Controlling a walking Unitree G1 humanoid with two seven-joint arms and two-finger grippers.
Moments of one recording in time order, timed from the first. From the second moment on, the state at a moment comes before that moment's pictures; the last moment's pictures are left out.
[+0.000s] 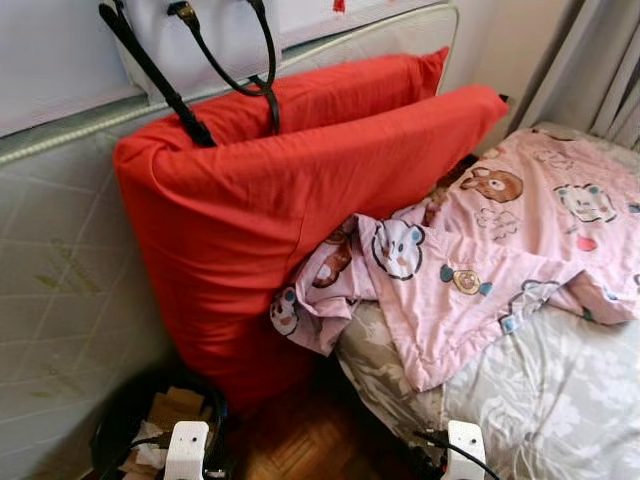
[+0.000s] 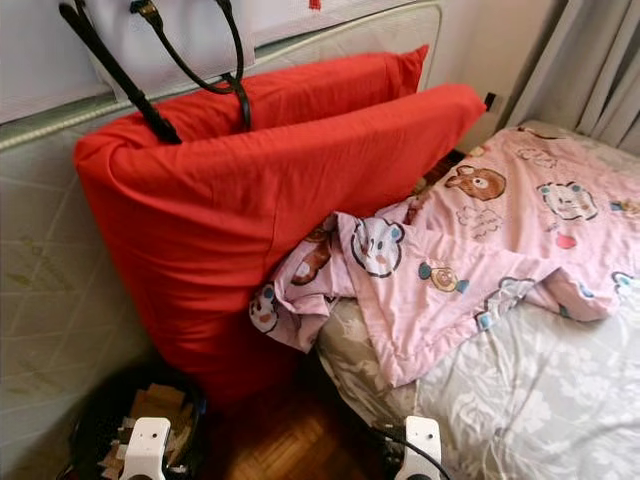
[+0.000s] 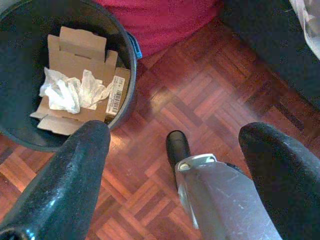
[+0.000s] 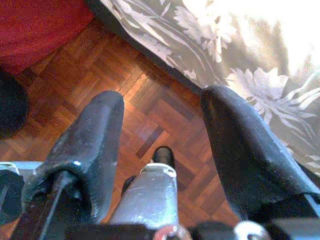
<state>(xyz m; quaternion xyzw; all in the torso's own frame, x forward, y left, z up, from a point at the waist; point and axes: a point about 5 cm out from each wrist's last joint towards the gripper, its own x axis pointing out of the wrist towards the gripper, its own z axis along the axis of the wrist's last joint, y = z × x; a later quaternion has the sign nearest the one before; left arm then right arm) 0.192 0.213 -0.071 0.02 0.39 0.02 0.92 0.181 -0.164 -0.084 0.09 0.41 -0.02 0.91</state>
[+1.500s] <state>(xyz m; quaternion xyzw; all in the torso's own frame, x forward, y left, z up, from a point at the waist) 0.200 0.214 -0.066 0.01 0.38 0.03 0.93 0.186 -0.163 -0.081 0.08 0.40 -0.01 0.91</state>
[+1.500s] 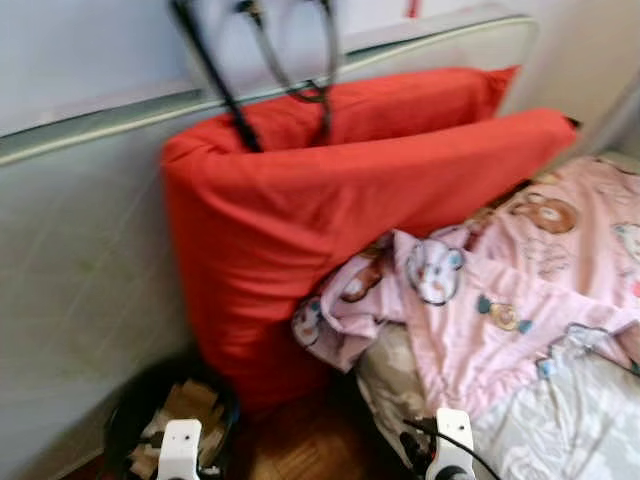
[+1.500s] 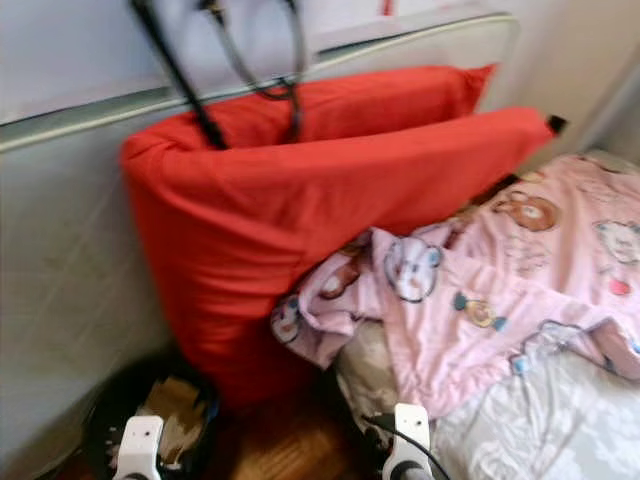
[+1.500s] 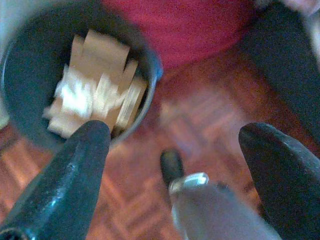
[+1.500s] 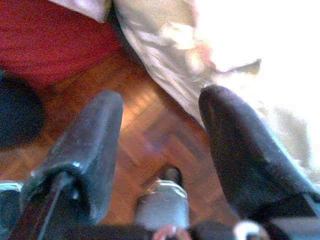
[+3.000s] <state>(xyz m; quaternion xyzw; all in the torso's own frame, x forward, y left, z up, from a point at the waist) 0.235 0.204 -0.011 0.00 0.09 0.03 1.00 0.251 -0.159 -0.020 0.10 0.15 0.00 0.98</state>
